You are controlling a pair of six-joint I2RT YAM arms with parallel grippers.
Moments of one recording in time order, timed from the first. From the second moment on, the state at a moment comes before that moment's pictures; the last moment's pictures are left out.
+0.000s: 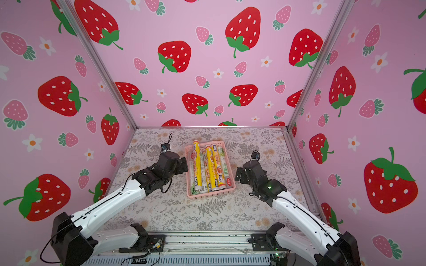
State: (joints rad) left arm -0.61 1.19 0.96 -0.50 -0.46 -0.61; right arm 0.56 0.98 0.76 -0.52 0.38 0.54
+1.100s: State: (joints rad) left arm -0.63 1.77 1.23 -0.54 -0.17 -0.69; right arm 0.55 0.96 0.72 -0.55 0.30 0.48
